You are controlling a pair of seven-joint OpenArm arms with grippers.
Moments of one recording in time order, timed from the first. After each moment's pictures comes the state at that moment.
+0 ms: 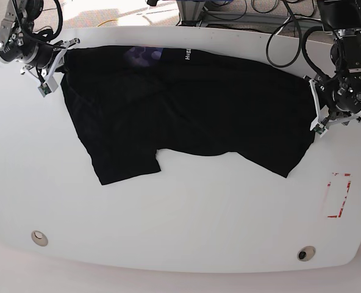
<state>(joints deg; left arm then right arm) 4.7 -23.3 -15.3 98.9 -12.2 -41.8 76.9 -26.8 23.4 30.4 104.7 41.2 40.4 -70.4</state>
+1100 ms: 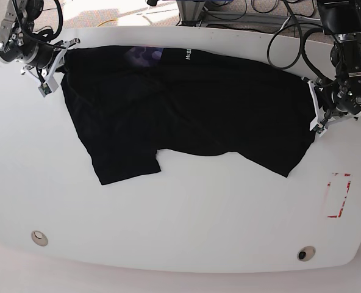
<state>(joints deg) 3.4 -23.3 -14.9 93.0 -12.2 -41.8 73.7 -26.8 23.4 30.4 104.6 41.2 40.4 -70.4</state>
